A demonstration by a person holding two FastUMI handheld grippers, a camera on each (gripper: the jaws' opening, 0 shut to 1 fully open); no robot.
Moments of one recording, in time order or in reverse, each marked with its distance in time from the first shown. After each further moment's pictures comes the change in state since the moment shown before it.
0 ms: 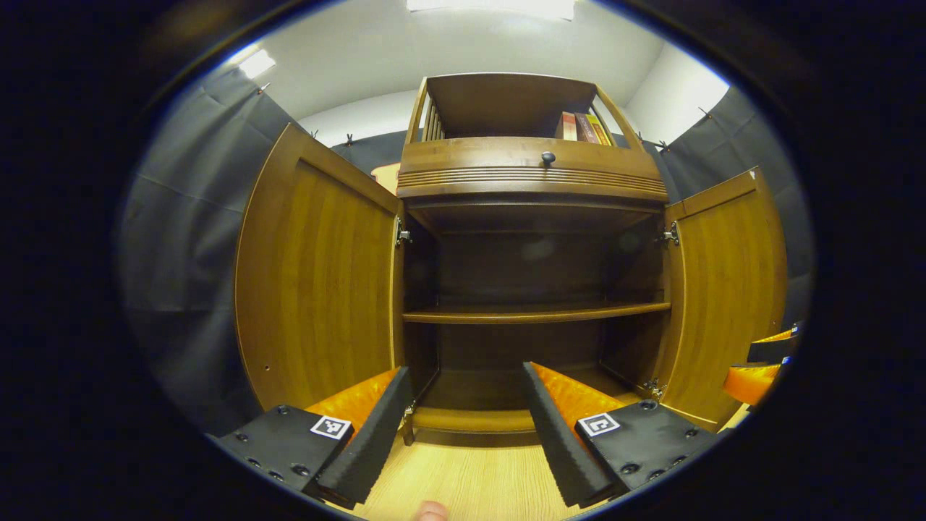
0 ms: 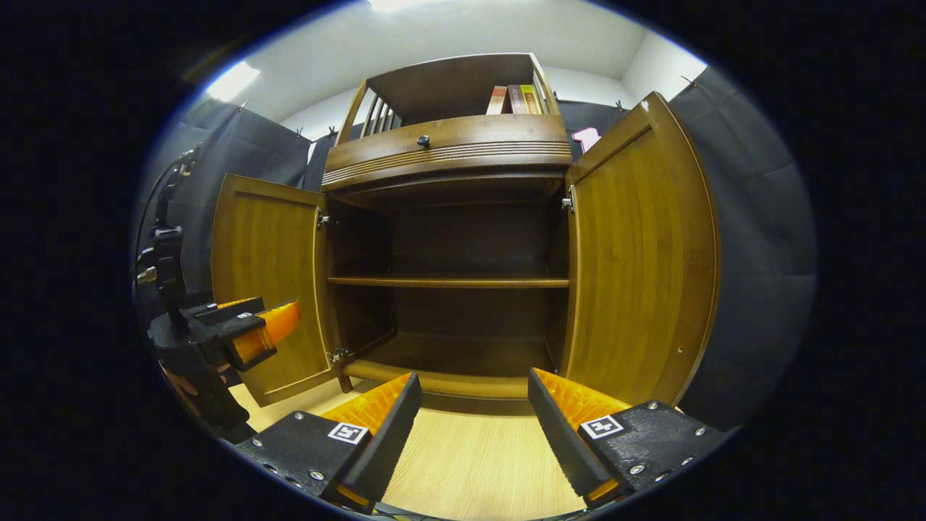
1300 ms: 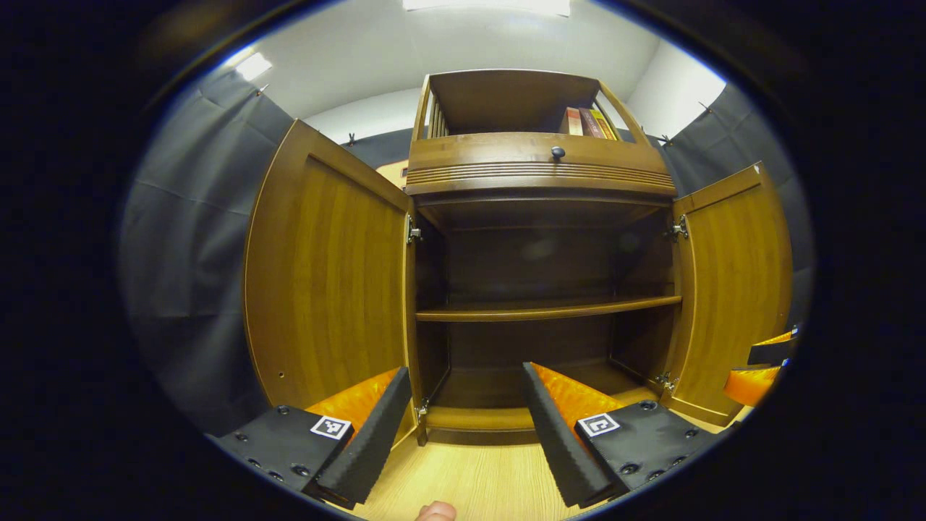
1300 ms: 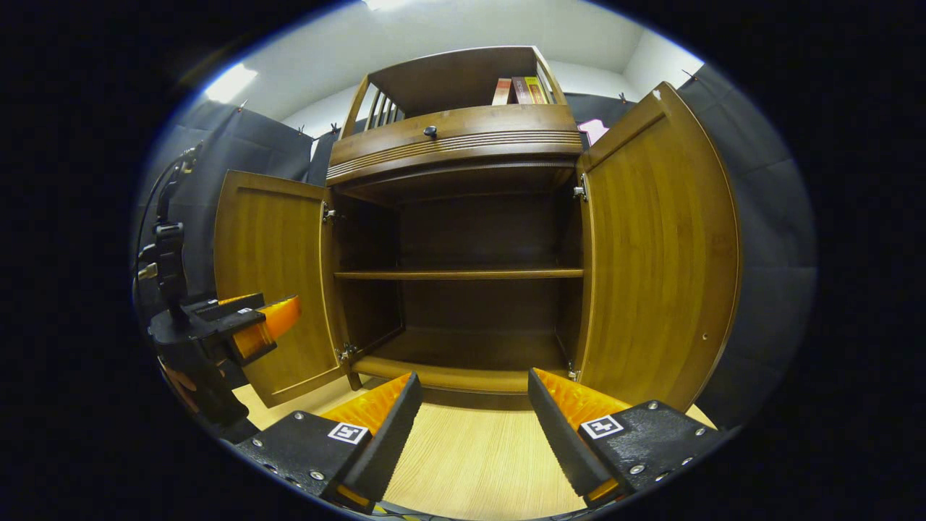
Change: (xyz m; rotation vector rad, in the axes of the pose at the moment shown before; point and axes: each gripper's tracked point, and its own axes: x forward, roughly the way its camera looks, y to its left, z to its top) left arm 0.006 0.017 -0.005 0.026 0.023 0.010; right arm 0.009 0.015 -0.011 0.011 0.027 0.016
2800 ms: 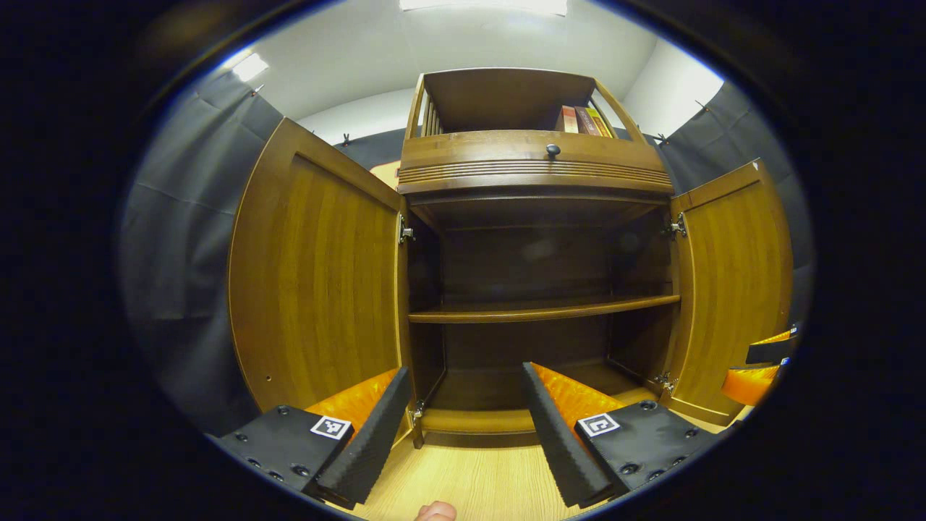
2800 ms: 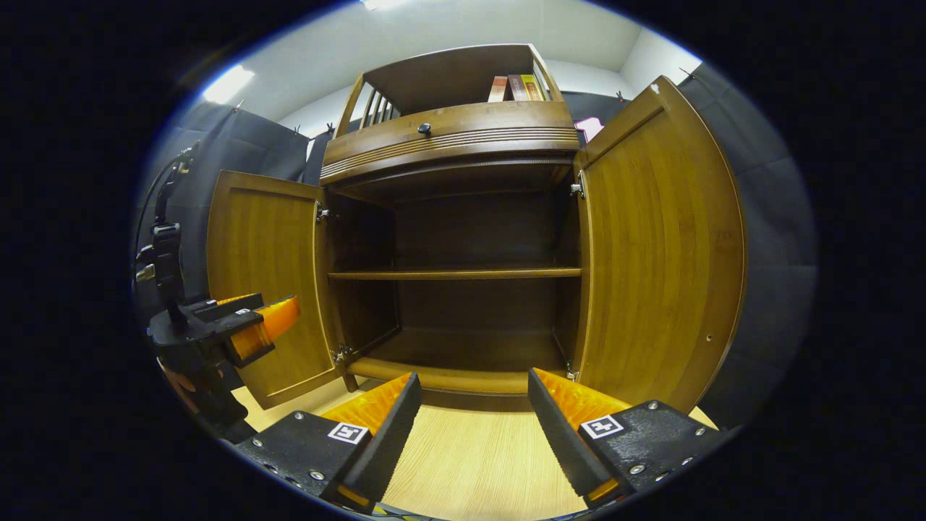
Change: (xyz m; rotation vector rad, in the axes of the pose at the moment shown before) left arm 0.014 -0.005 -0.005 0.006 -0.001 -0.015; right arm 0.011 -0.007 -0.001 0.005 0.001 -0.011
